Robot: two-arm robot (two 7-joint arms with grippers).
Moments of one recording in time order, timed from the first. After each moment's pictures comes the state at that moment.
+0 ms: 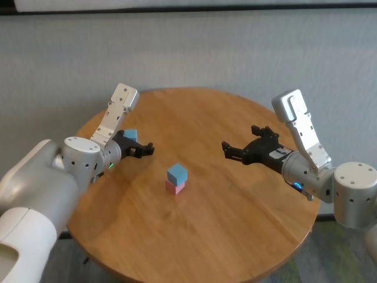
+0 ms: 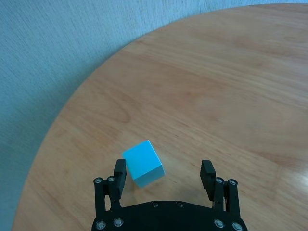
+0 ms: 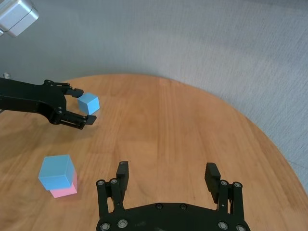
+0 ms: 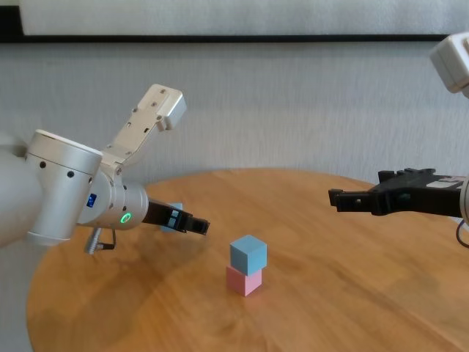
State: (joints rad) left arm -0.81 0.01 0.28 -0.50 0.09 0.17 -0.24; right arm 0.38 0.31 -0.34 -1.29 0.19 0.25 0.35
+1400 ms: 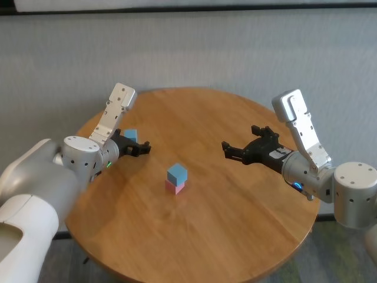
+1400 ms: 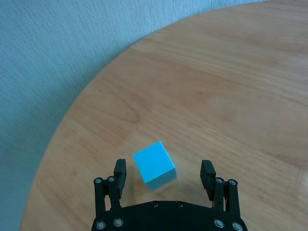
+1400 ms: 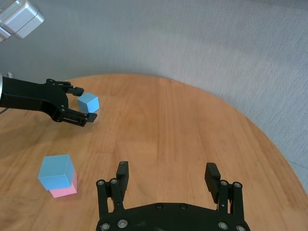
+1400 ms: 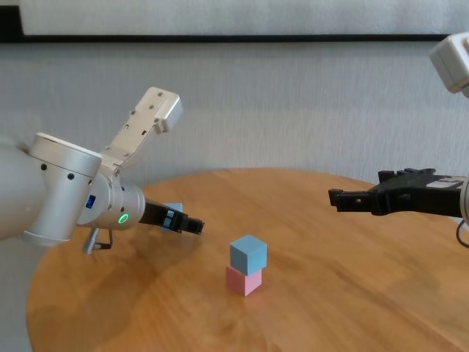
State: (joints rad) left arm -0.90 -0.01 0.27 -0.32 0.11 0.08 -0.22; right arm 0.38 0.31 -0.34 -1.29 0.19 0.25 0.35
